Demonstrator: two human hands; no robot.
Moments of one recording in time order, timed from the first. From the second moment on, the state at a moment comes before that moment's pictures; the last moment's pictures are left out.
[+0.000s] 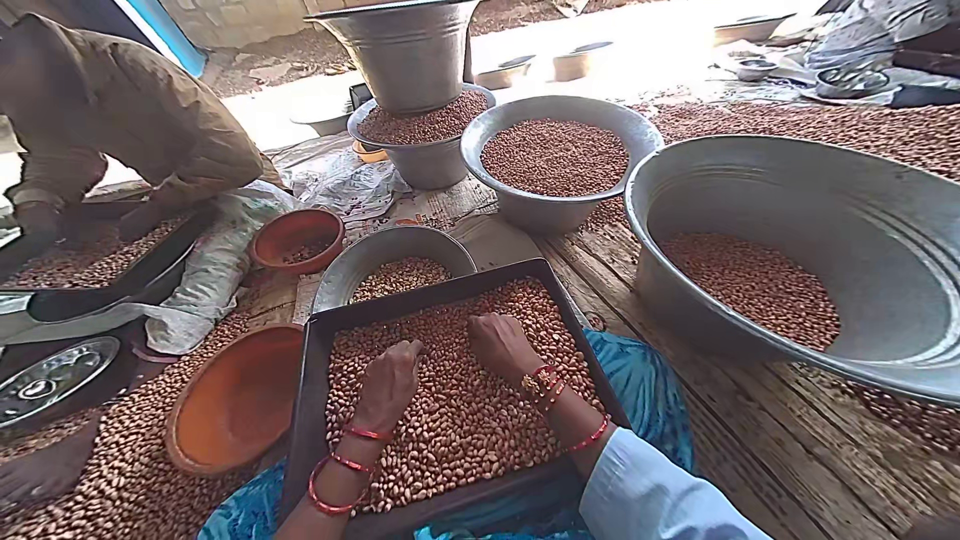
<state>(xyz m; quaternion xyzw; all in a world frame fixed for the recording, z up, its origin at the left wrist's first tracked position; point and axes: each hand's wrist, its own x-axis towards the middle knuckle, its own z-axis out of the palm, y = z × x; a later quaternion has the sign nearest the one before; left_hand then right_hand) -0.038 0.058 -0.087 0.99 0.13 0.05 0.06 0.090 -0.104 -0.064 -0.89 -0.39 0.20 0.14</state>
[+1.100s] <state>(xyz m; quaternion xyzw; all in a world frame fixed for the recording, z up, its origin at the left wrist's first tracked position) -0.008 0.124 -0.062 0.82 0.24 0.15 0.50 0.104 -0.066 -0.077 -0.86 -0.44 0.13 0.24</state>
